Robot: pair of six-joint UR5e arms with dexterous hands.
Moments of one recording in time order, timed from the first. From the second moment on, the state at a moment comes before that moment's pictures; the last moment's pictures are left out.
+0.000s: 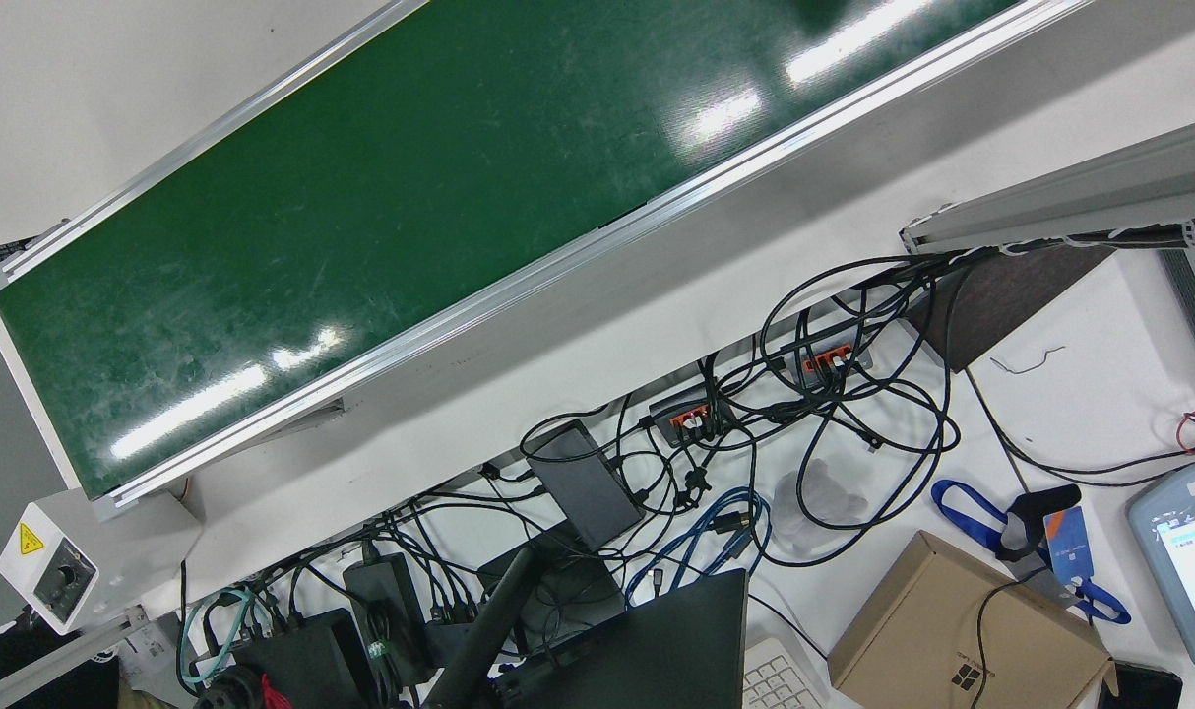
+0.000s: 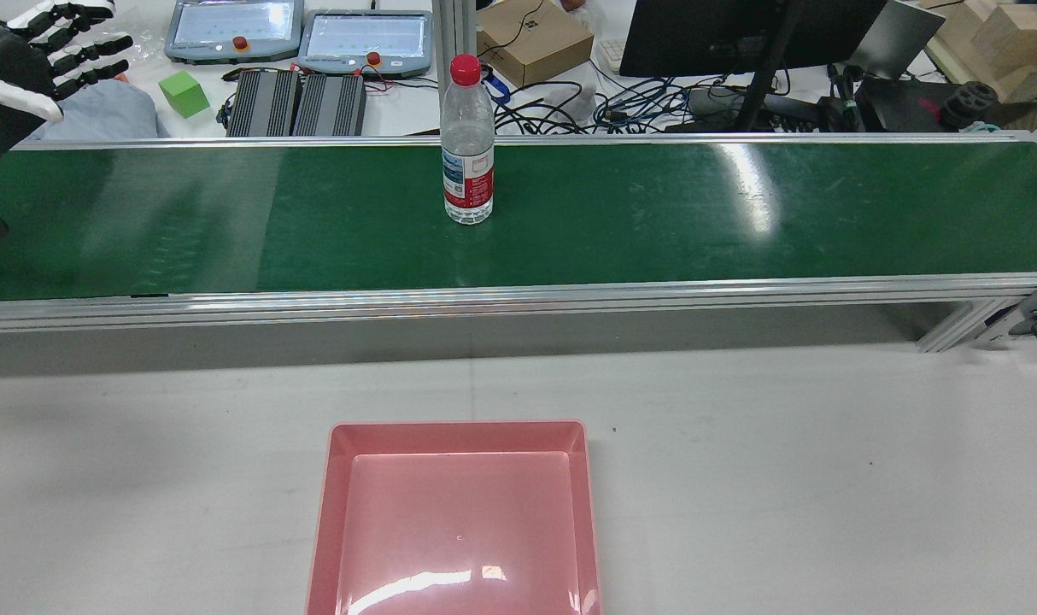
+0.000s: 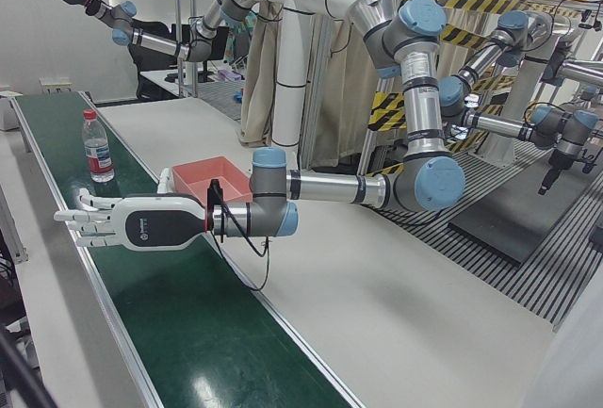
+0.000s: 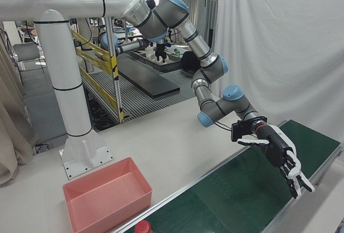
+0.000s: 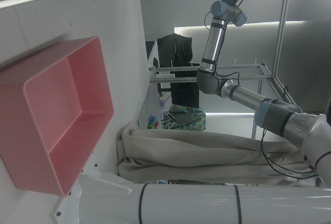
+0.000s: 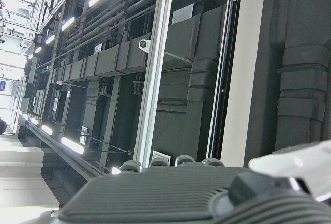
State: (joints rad) left arm -1.16 -1.93 -1.65 0.08 1.51 0.22; right arm 1.97 -1.51 1.50 -2.61 -1.55 -0.04
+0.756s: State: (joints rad) left arm -1.01 -1.96 -1.65 0.12 1.31 0.30; right arm 1.97 -1.51 1.50 -2.61 -1.55 -0.04
